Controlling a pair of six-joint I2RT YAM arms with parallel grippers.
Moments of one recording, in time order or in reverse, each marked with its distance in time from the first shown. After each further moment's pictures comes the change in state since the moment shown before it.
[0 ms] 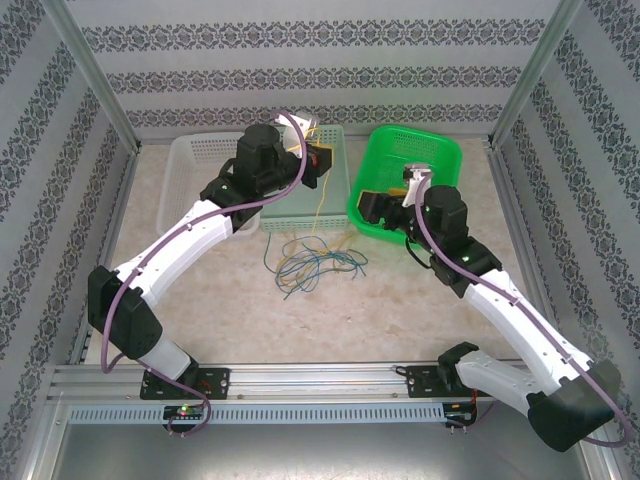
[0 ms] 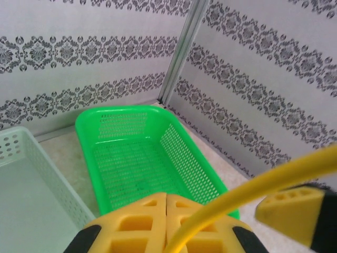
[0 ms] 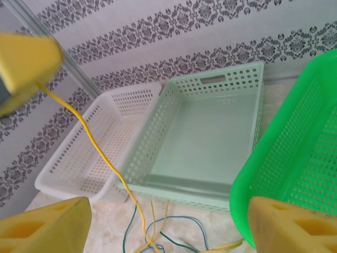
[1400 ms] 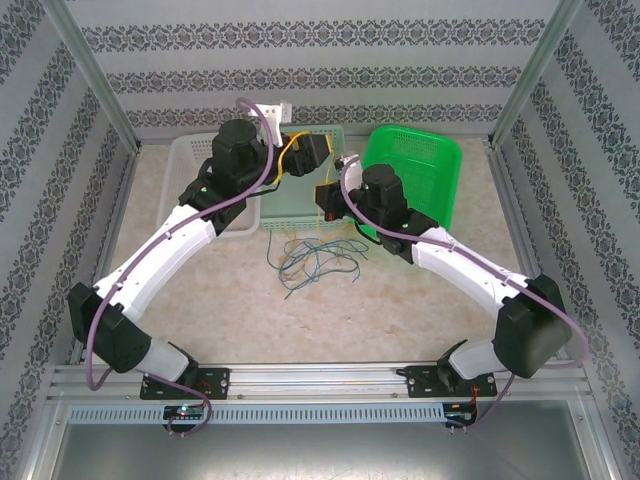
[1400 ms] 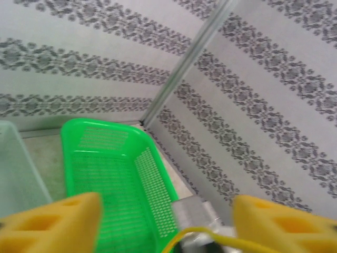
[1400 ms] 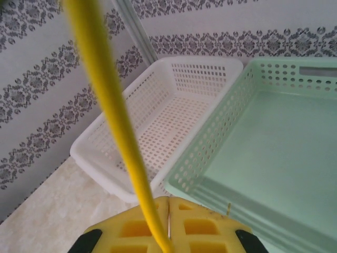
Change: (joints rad) left arm 0.041 -0.112 -0.035 0.008 -0.009 -0.236; right arm 0.137 0.411 0.203 0.203 -0.127 -0.087
